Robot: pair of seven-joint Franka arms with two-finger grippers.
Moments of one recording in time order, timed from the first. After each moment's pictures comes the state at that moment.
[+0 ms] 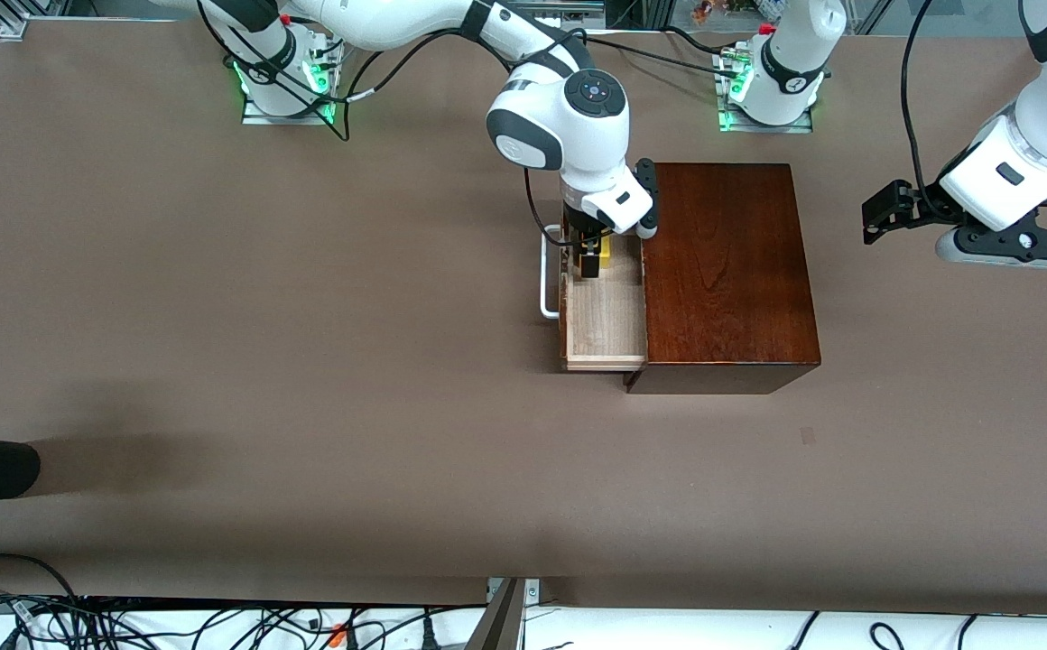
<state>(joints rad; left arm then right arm) -0.13 0.03 0.01 -1.61 0.01 1.61 -0.05 0.69 0.81 0.40 -1.24 -0.41 2.11 -0.40</state>
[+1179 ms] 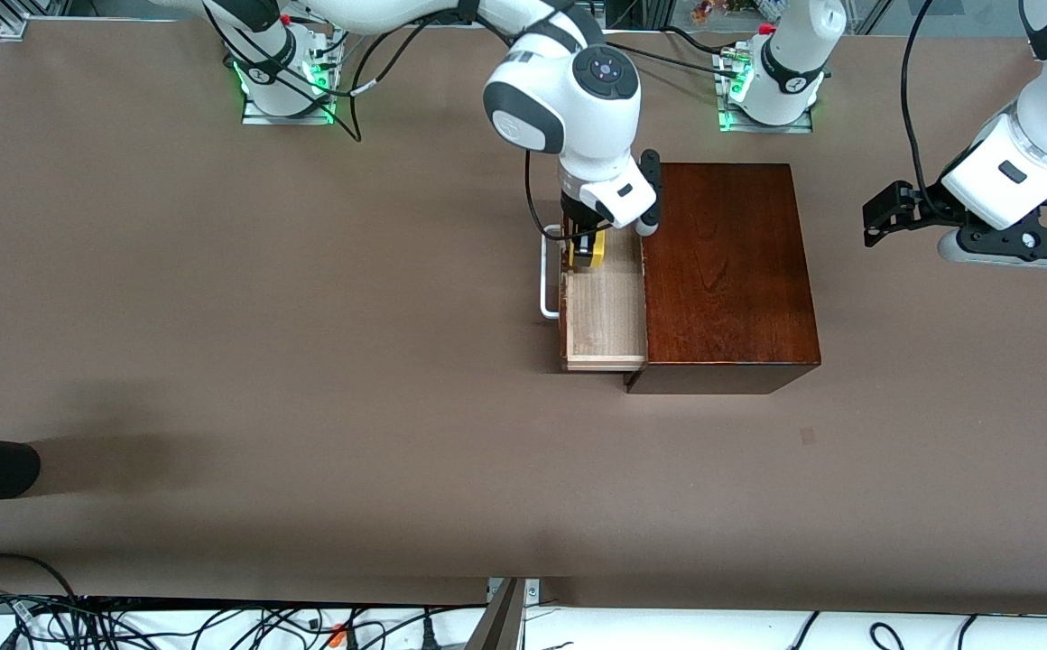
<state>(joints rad) -0.13 0.03 0.01 -1.61 0.01 1.62 -0.05 0.70 0.79 0.42 -1.03 -0.37 1.82 -0.40</state>
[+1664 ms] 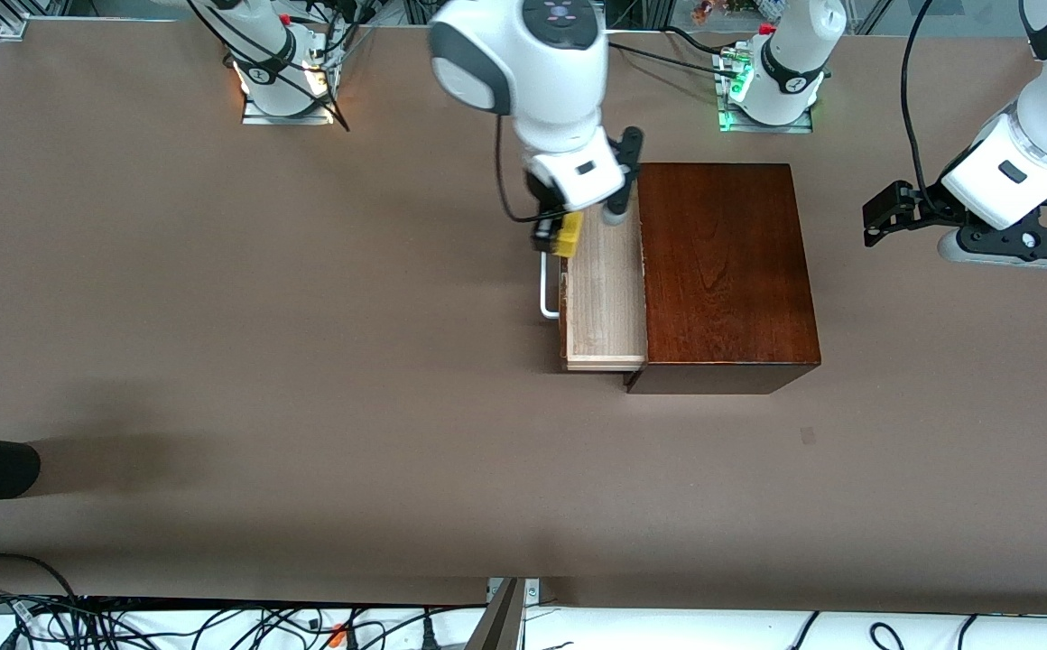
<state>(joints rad) -0.13 0.03 0.01 -1.61 0.01 1.62 -0.05 0.58 0.66 0.41 -0.99 -0.26 1.67 -0.33</state>
